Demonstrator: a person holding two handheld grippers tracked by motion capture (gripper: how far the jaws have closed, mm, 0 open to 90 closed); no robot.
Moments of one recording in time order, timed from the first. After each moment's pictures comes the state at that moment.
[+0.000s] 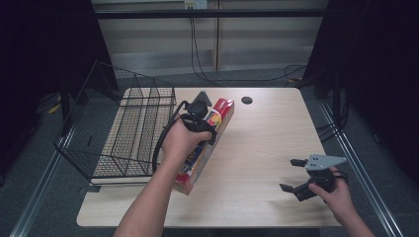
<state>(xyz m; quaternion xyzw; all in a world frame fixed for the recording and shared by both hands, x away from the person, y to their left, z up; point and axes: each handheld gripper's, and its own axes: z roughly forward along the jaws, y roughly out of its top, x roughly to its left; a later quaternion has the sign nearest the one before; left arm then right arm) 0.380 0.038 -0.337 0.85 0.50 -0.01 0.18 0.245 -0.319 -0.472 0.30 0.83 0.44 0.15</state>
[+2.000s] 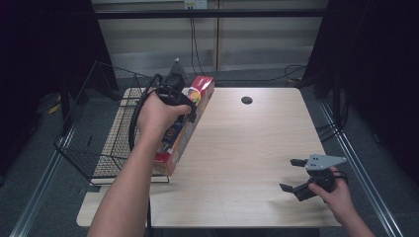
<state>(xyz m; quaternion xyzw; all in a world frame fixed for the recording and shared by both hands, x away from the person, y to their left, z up) 0.400 0.085 -0.266 0.82 0.54 0.02 0.19 0.245 -0.319 -0.472 0.30 0.83 0.44 0.15</state>
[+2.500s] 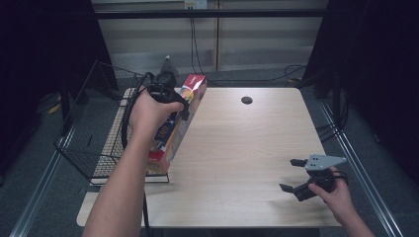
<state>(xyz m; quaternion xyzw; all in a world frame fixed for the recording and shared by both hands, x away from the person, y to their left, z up) 0.403 0.103 -0.262 0.80 0.56 0.02 0.19 0.245 -0.319 -0.472 0.30 0.83 0.44 0.15</state>
